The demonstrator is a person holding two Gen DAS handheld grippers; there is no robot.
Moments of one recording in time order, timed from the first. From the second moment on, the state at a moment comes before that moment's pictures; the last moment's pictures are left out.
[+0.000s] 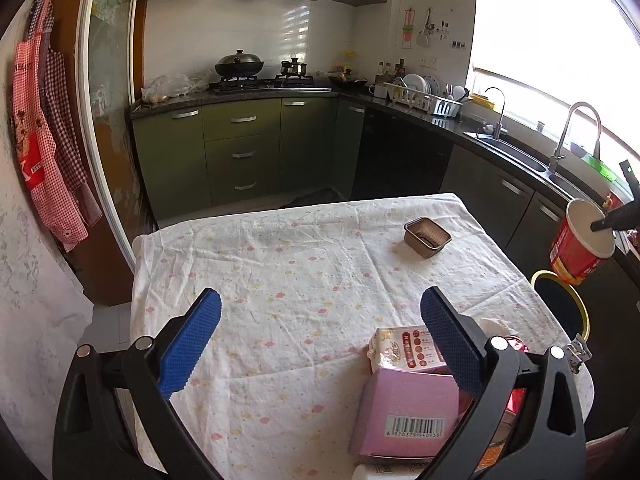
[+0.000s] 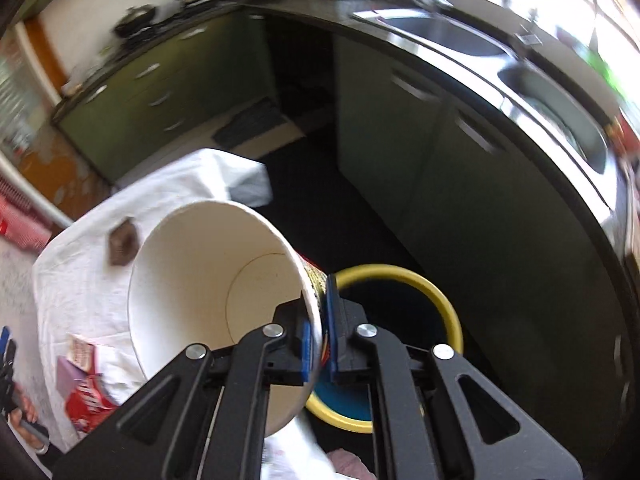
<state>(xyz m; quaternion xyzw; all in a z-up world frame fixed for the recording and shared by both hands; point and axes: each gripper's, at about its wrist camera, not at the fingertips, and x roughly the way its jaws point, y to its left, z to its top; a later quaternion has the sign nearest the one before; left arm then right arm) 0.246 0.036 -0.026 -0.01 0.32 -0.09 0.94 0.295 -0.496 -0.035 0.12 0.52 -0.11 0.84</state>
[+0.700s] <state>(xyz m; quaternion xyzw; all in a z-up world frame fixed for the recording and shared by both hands) 0.188 -0.045 0.013 0.03 0.33 -0.11 0.94 0.301 -0.575 -0.179 0.18 0.56 -0.11 0.80</state>
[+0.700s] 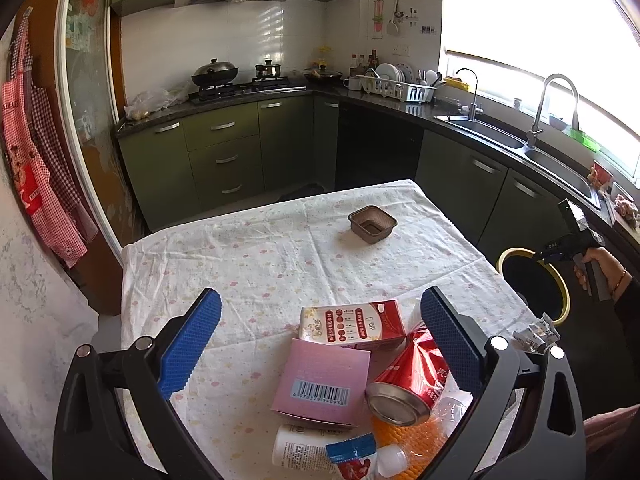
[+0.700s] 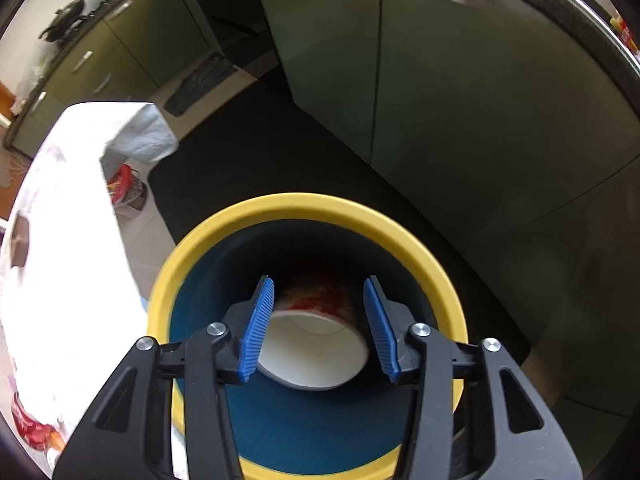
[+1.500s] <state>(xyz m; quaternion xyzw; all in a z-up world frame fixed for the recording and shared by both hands) 0.159 -0.117 -0.010 0.11 0.39 -0.24 0.88 0.166 -0.453 -0.106 0.14 0.50 0.07 0.85</state>
